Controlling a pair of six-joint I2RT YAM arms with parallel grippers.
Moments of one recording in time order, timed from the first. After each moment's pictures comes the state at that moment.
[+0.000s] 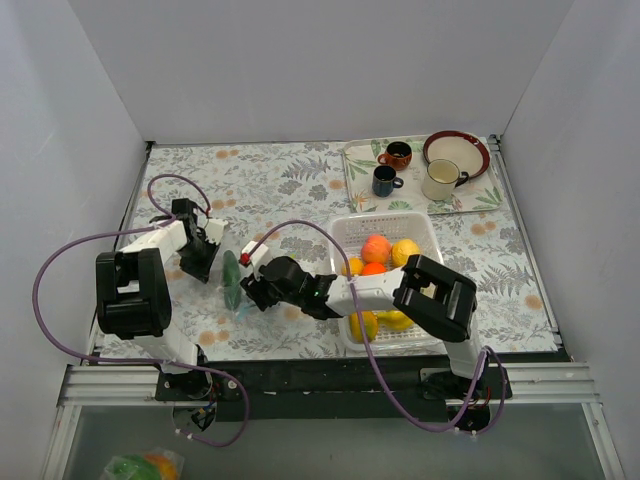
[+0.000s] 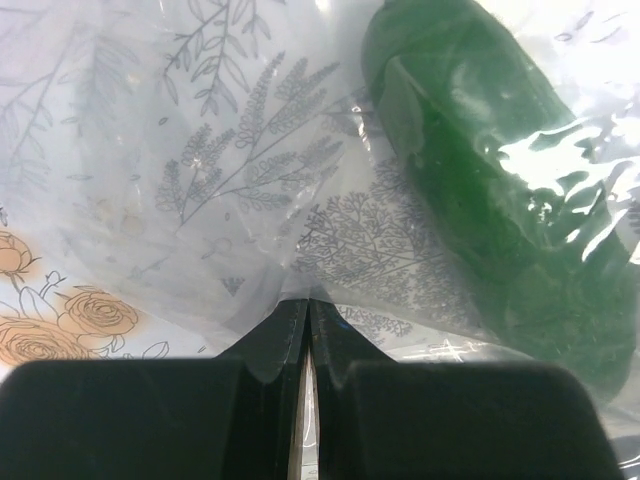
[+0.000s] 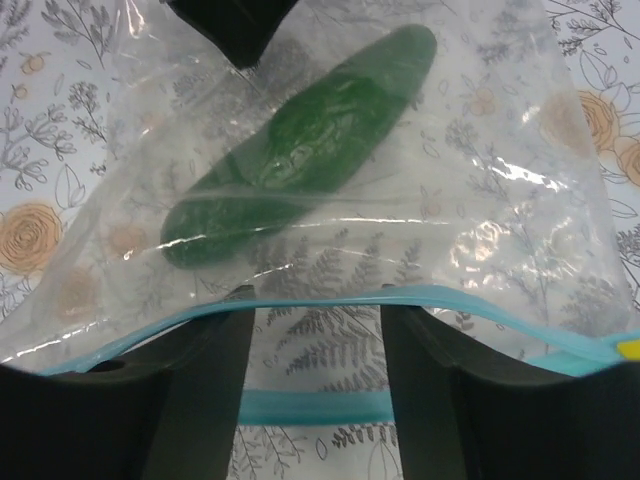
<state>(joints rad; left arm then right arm) 0.08 1.63 0.95 -0.71 0.11 0.46 1.23 1.97 1.16 0.34 0.14 0.14</state>
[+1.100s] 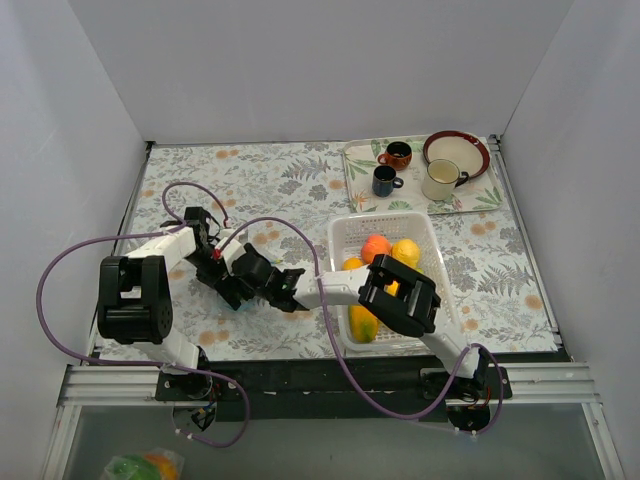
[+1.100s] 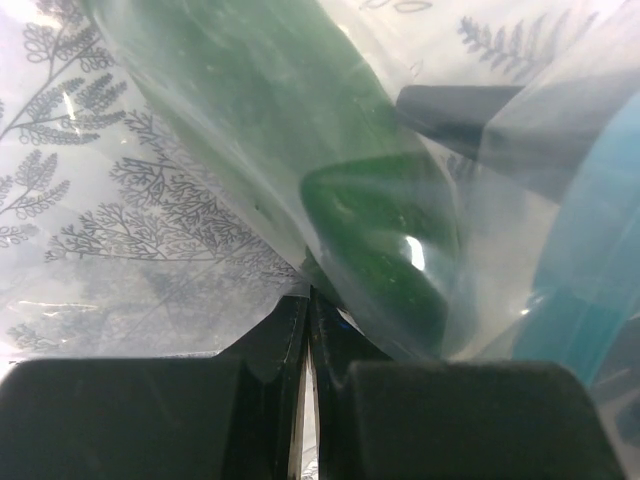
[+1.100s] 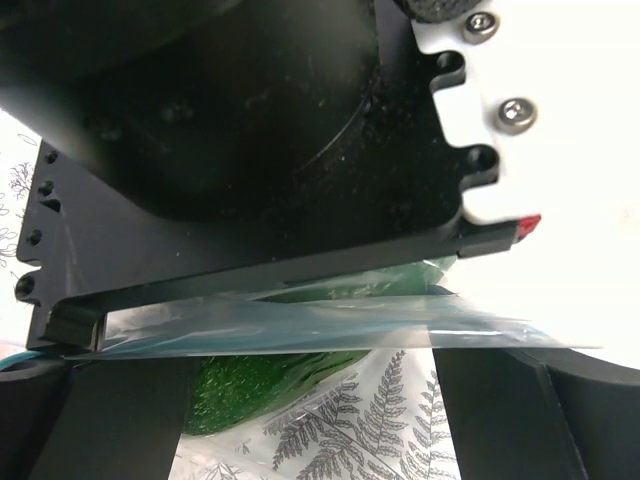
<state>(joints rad) -0.01 1.59 0.89 -0.79 0.32 0.47 1.24 2.22 1.51 0.21 0.22 0.13</state>
